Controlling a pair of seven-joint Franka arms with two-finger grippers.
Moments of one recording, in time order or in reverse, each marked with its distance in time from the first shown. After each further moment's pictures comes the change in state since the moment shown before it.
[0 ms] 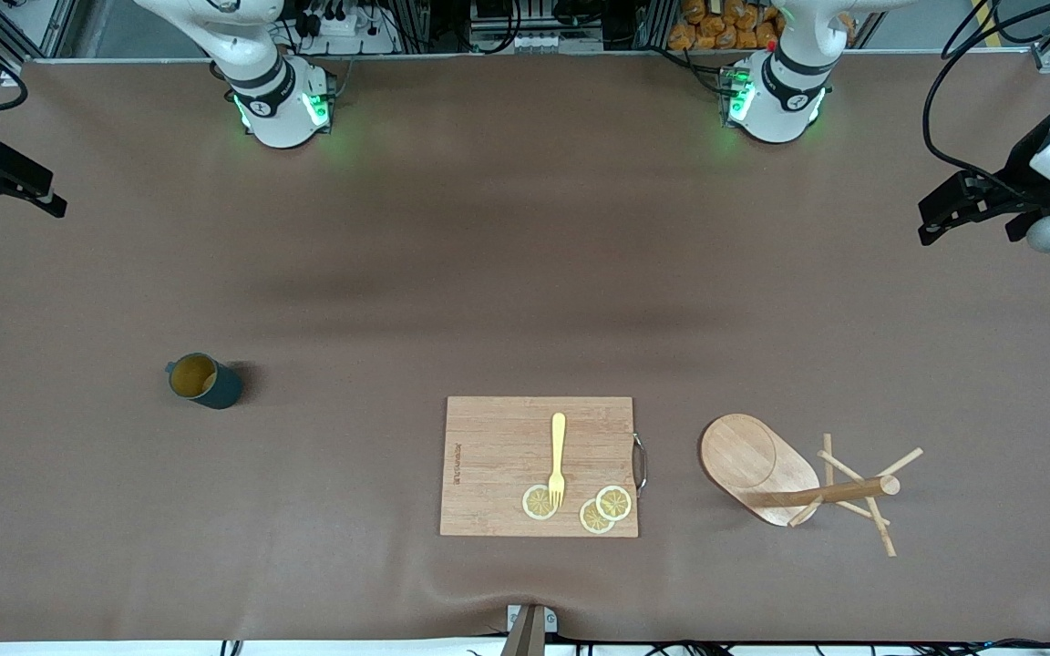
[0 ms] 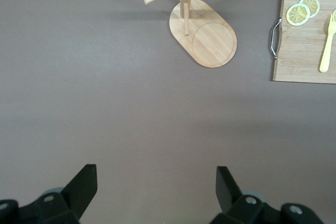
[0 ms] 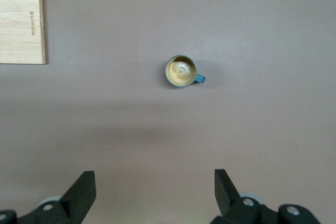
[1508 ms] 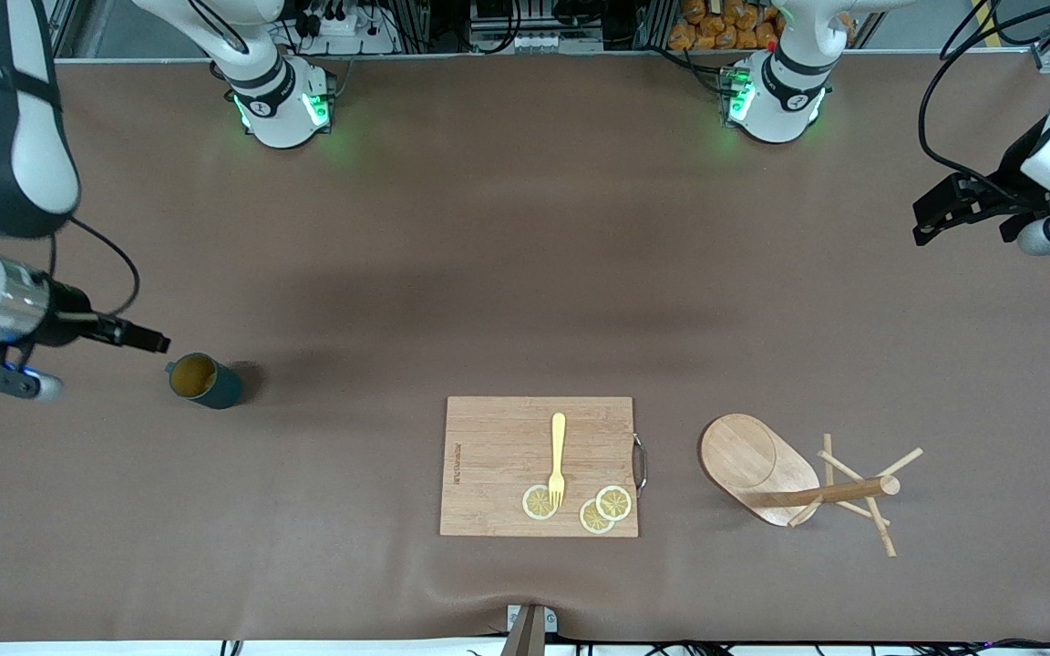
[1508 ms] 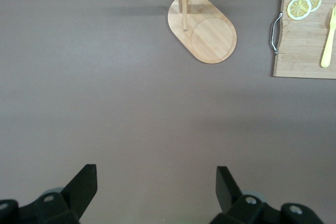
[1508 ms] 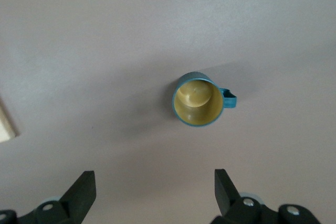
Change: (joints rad) left arm -0.004 0.006 -0.005 -0.006 0.000 -0.008 0.000; right arm 0.030 0.394 0.040 -0.010 0.000 0.291 0.388
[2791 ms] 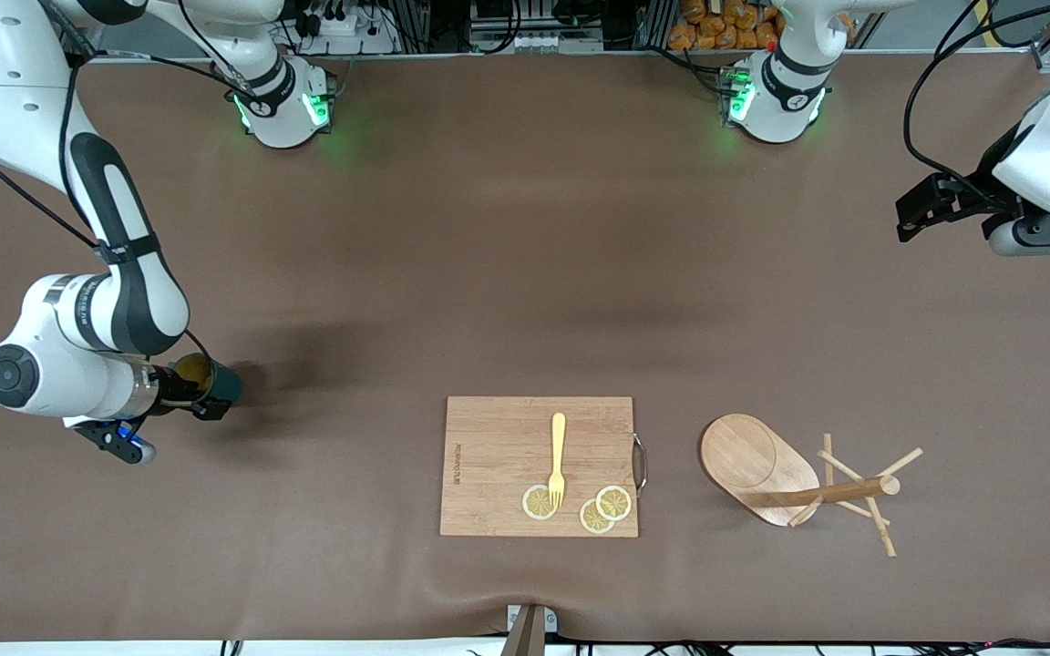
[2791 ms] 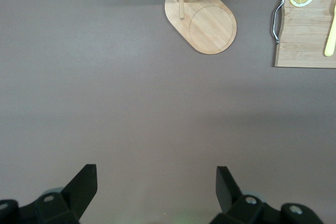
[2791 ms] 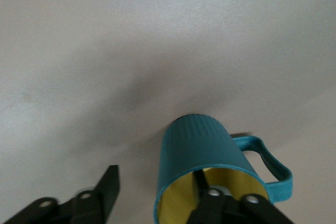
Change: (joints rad) left arm -0.009 -0.016 -0.004 -0.042 0.000 0.000 0.000; right arm 0.007 0.302 -0.018 -0.037 -0.056 0.303 0.156
